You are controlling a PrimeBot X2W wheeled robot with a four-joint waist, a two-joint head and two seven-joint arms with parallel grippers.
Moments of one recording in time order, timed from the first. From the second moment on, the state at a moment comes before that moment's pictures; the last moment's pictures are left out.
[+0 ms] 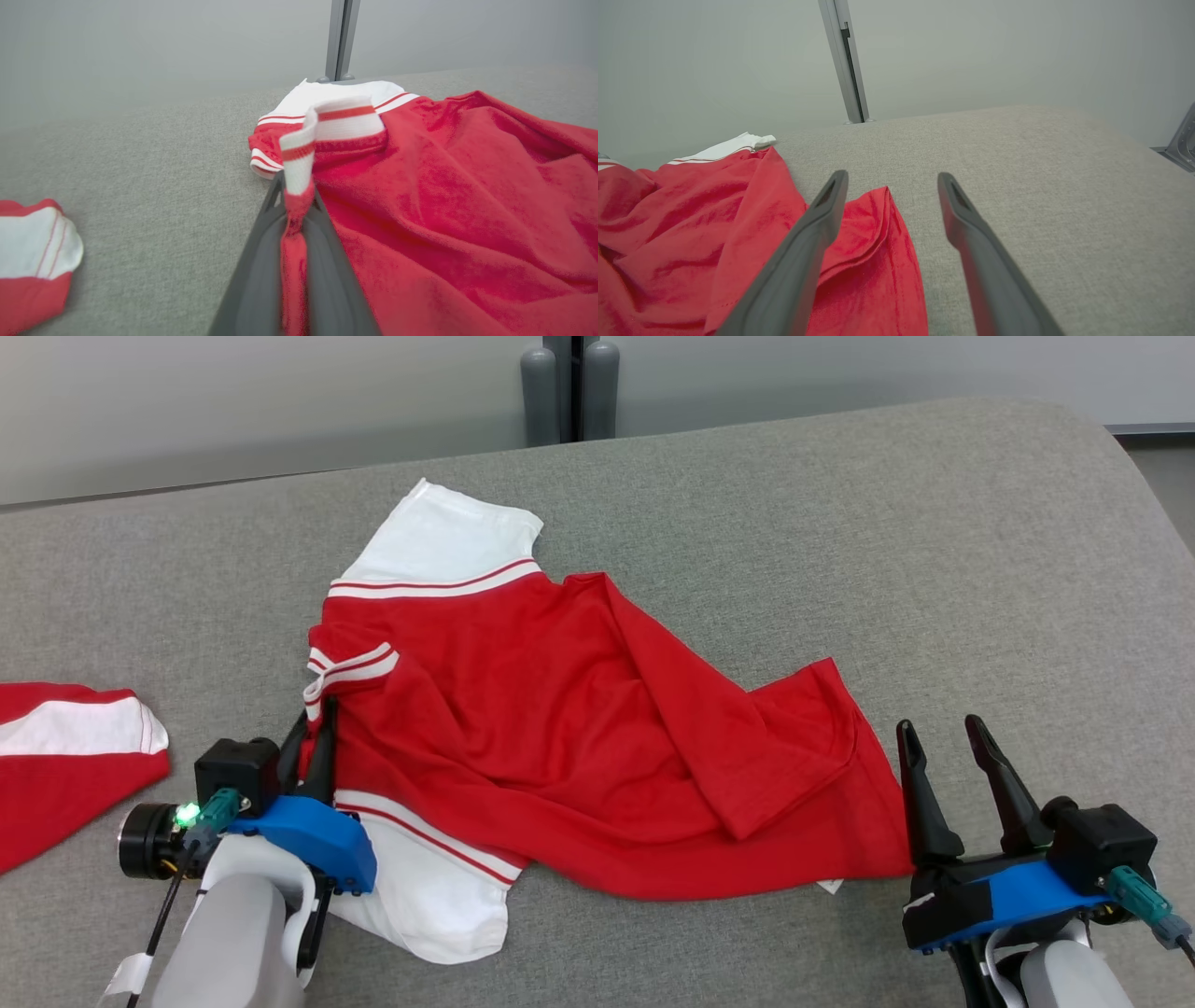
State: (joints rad) left arm -0.43 0.16 -0.15 0.76 -0.16 -0.13 -0.26; right arm -0.16 -0.08 0.02 0.27 0.21 0.13 -0.26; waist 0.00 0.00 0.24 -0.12
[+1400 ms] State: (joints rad) left arm 0.07 0.05 0.06 0.10 -0.11 -0.06 -0.26; right arm -0.01 -0.08 -0.05 0.30 0.19 0.13 -0.26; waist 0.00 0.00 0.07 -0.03
